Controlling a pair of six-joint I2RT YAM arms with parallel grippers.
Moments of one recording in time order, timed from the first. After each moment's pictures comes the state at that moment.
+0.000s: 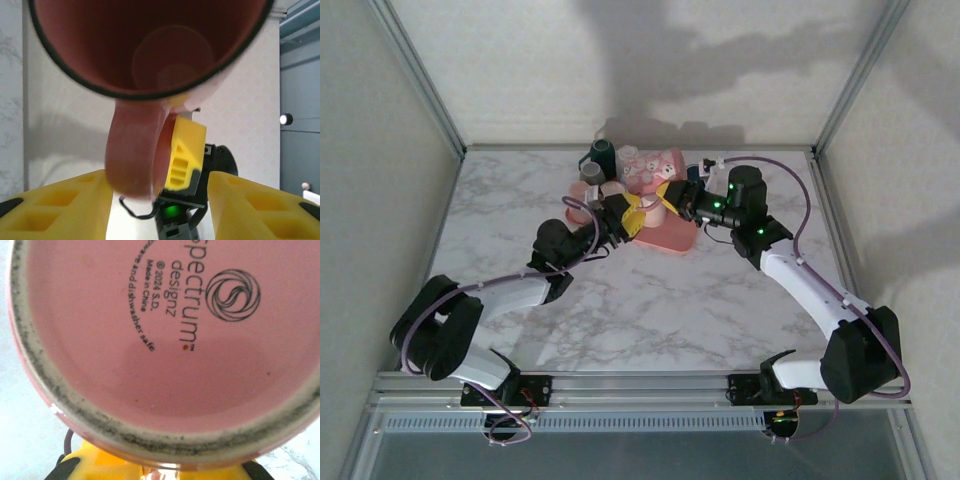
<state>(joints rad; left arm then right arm) -0.57 1.48 0.67 1.06 0.43 -1.75 0.46 1.32 1.02 0.09 -0.65 1.10</state>
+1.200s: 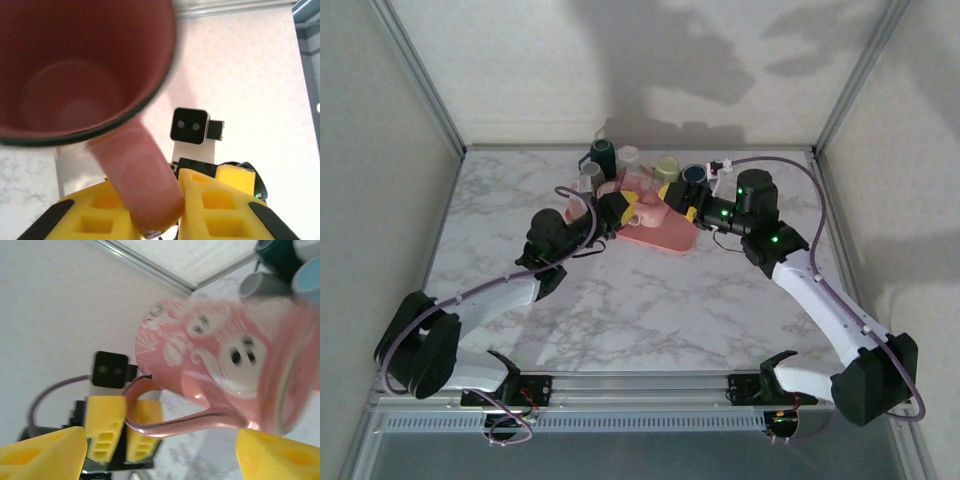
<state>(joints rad) -0.54 1.34 0.73 0.77 0.39 -1.46 0.47 1.19 1.06 -0.16 -0.54 0.86</state>
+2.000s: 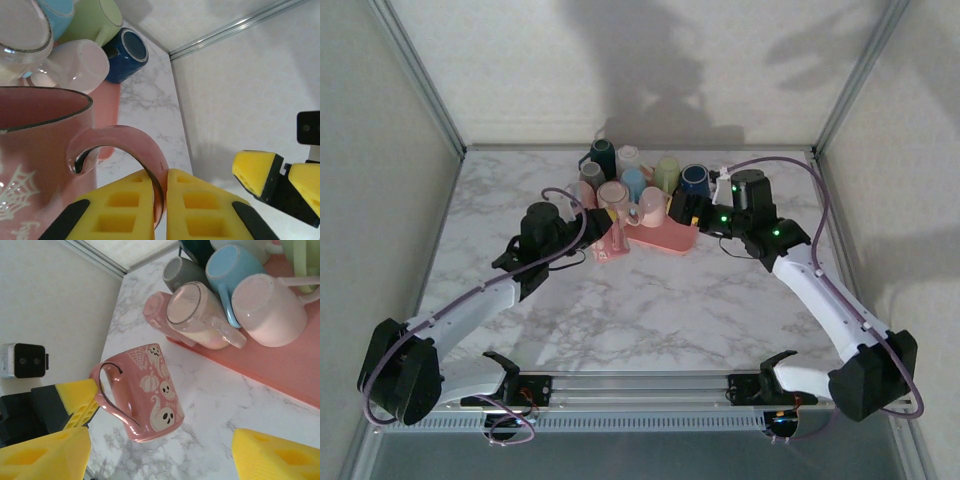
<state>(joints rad) -0.46 1.21 0.75 0.20 0.31 -0.97 0.46 1.23 1.11 -0.43 -0.44 0.66</state>
